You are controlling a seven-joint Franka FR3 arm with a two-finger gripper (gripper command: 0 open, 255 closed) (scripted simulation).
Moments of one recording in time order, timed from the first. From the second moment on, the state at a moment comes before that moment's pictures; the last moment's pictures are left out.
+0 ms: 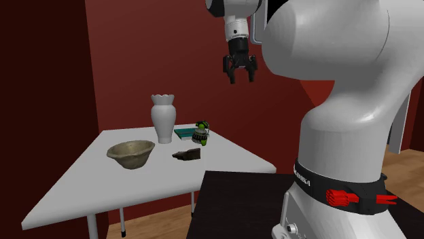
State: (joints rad) arm 0.15 -0.28 0.19 -2.30 -0.08 1.95 -0.24
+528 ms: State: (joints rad) arm 0.19 0.00 0.25 -2.19 -0.14 2.09 -0.25
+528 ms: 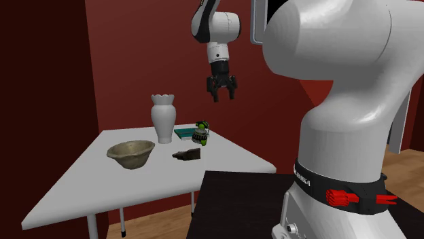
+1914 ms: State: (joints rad) arm 0.43 0.69 0.31 -1.72 -0.40 2.22 -0.29
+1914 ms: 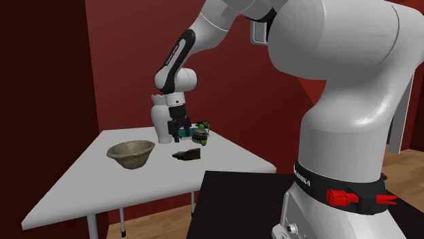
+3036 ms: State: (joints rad) arm 0.49 0.88 0.29 -1.59 -0.45 2.27 -0.30
